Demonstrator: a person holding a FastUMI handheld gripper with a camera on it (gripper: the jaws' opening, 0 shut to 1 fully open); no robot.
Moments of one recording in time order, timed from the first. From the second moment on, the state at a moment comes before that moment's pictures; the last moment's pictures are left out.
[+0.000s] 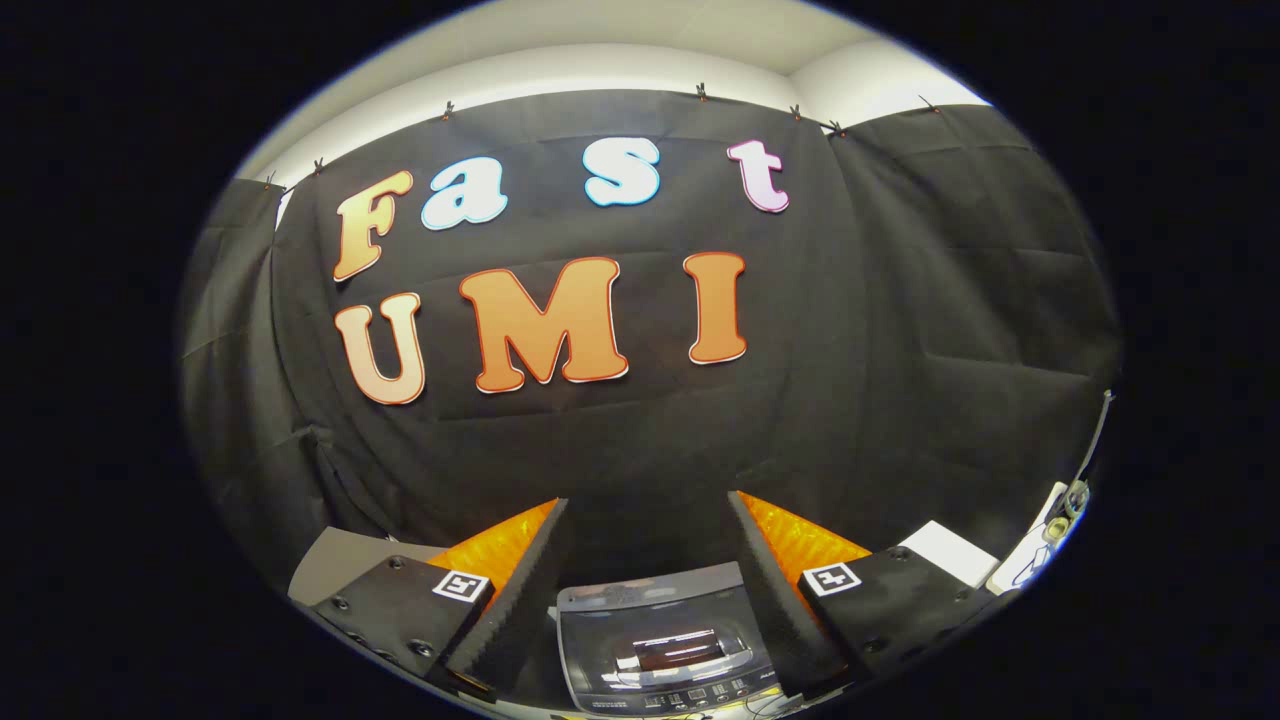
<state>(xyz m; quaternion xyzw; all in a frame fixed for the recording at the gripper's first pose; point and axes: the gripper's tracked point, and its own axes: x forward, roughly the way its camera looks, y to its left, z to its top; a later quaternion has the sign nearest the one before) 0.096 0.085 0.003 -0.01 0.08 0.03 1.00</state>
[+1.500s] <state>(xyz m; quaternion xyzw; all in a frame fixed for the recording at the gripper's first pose) 0.067 0.096 0.043 -0.03 0.02 0.03 1.00</state>
